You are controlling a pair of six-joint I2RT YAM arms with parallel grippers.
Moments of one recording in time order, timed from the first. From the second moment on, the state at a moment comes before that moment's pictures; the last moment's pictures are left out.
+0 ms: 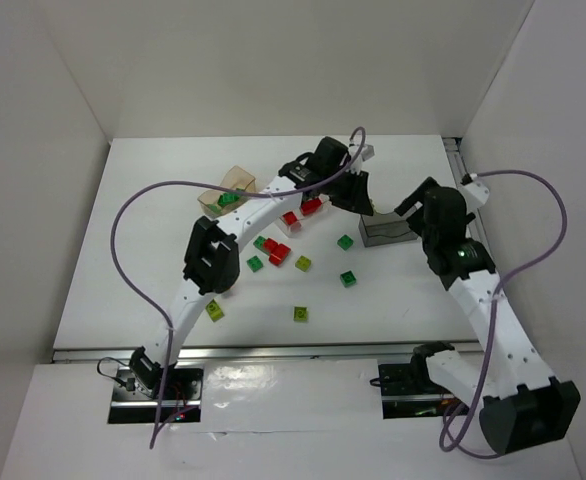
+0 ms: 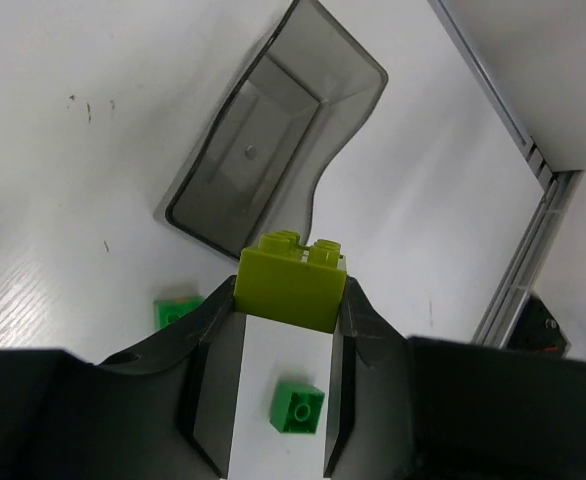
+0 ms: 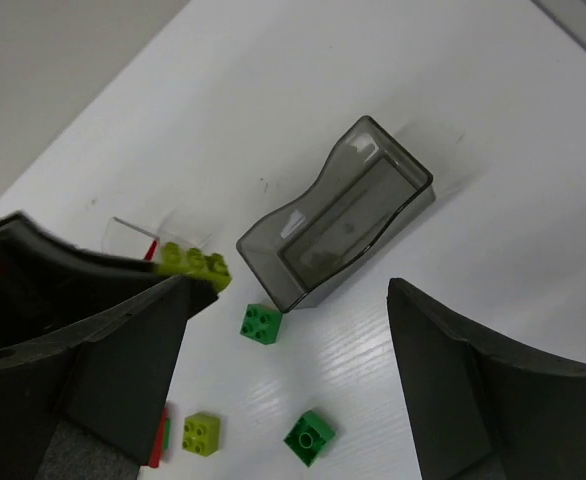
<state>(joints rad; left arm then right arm) -0.71 2.41 2.35 -0.59 0.44 -0.32 0.19 1.01 0.94 -0.45 0.42 0.72</state>
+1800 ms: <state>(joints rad) -0.43 1.54 1.56 -0.70 -0.06 -0.48 0.38 1.78 1.18 -0.19 -0.13 0.42</state>
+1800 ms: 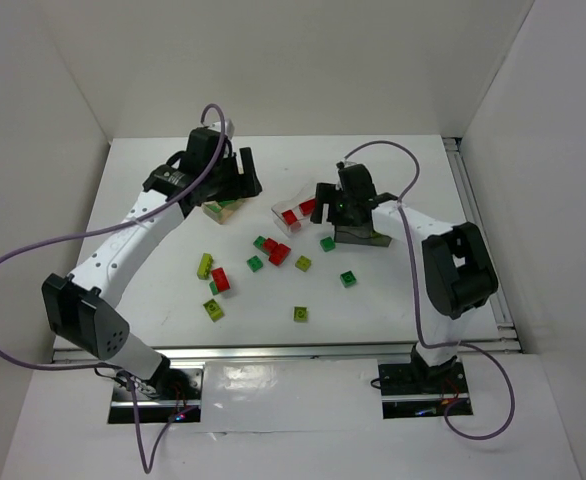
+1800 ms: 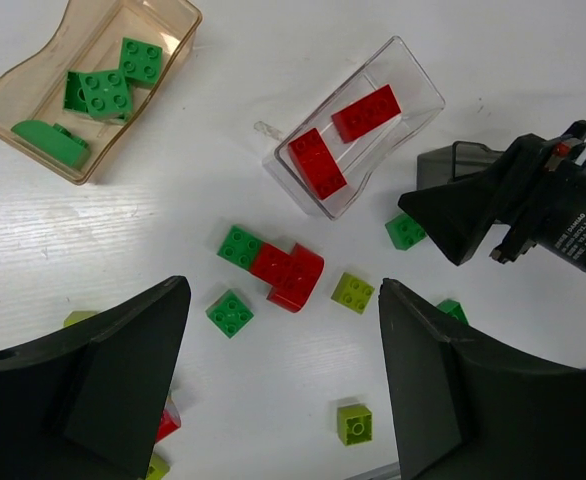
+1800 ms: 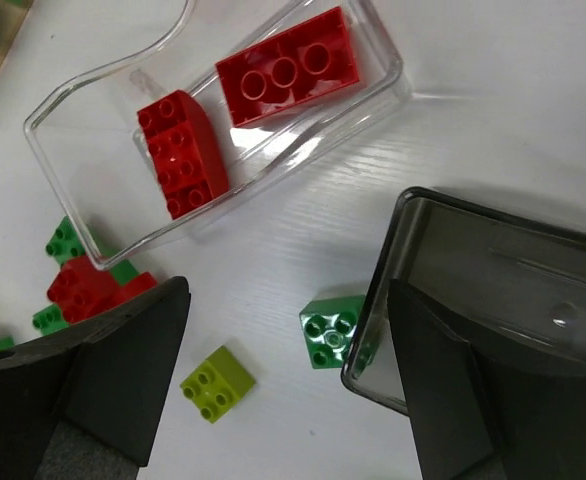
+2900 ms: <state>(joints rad) -0.42 1.50 1.49 -0.72 -0.09 -0.50 0.58 1.51 0.78 -0.38 0.17 0.48</state>
